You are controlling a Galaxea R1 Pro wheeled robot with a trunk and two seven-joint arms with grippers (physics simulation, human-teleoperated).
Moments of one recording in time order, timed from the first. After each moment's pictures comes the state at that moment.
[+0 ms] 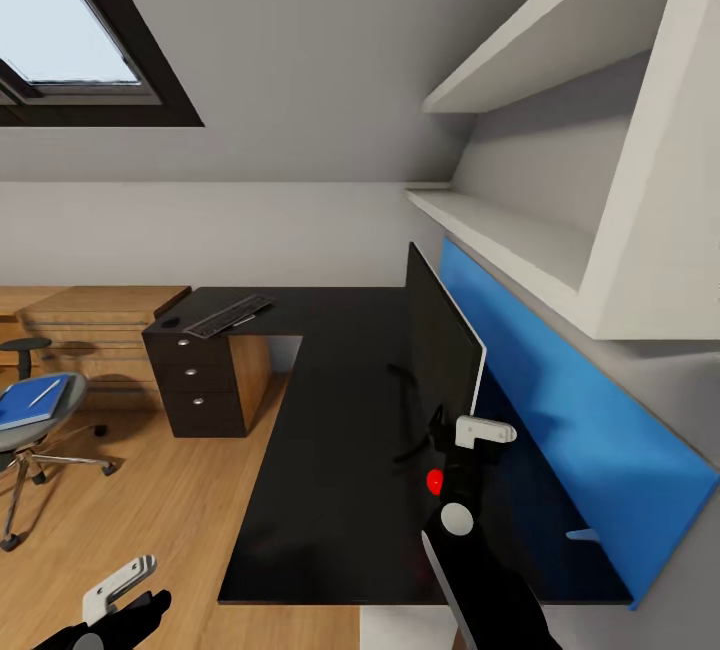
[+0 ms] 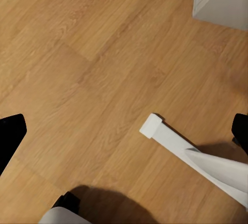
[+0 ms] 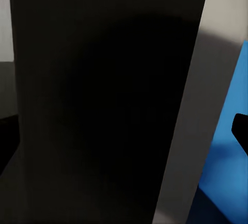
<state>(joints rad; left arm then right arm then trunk) 0.01 -0.05 0.36 -1.50 0.43 0.79 0.34 -0.33 0.15 0.28 -1.26 0.16 0.04 -0.69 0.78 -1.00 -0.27</state>
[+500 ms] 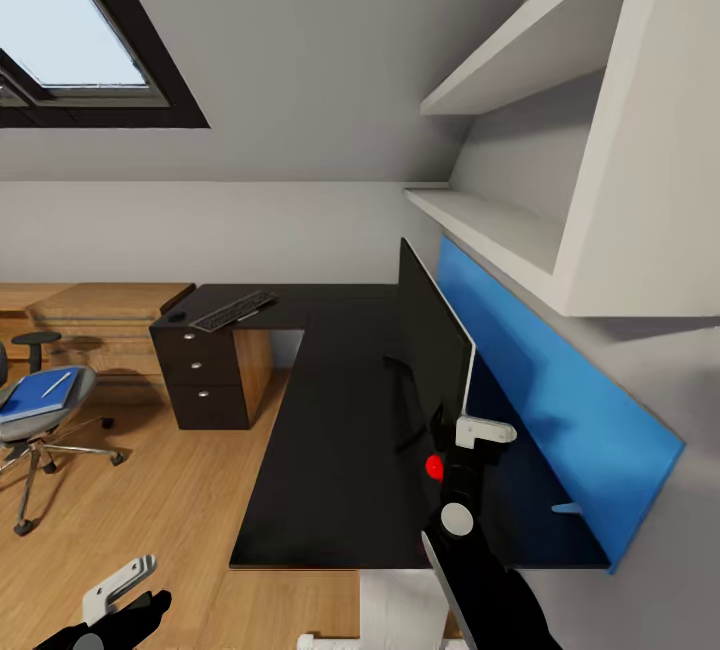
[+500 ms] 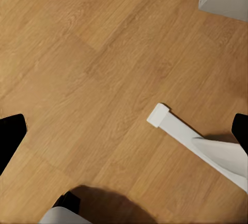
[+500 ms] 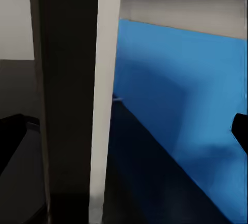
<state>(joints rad) 0.01 -0.04 0.36 -1.49 0.43 0.79 0.34 -0.33 0.15 0.28 -1.26 0.16 0.04 -0.69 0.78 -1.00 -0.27</state>
